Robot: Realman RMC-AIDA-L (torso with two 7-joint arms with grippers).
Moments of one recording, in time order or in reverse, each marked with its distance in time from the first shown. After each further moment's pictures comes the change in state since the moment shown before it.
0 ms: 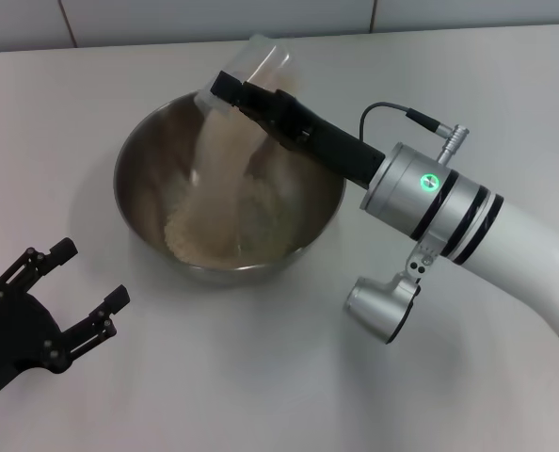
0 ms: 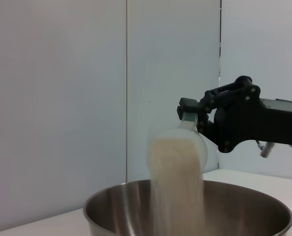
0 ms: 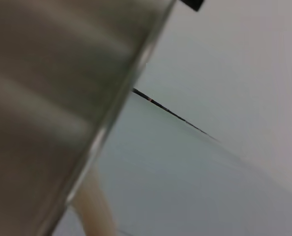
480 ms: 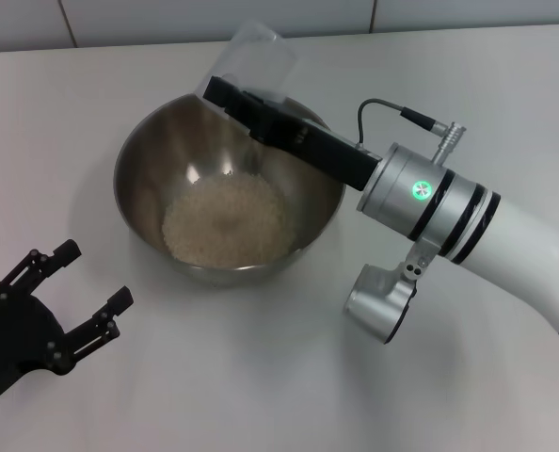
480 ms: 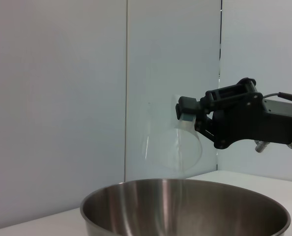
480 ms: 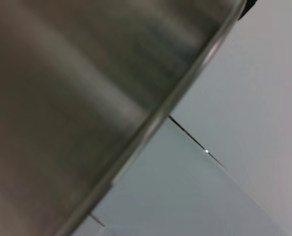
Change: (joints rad) left arm -0.002 -0.001 0.000 -0.012 0.001 0.000 0.000; right arm 0.008 -0.001 -0.001 -0.003 -0.024 -0.001 -0.187
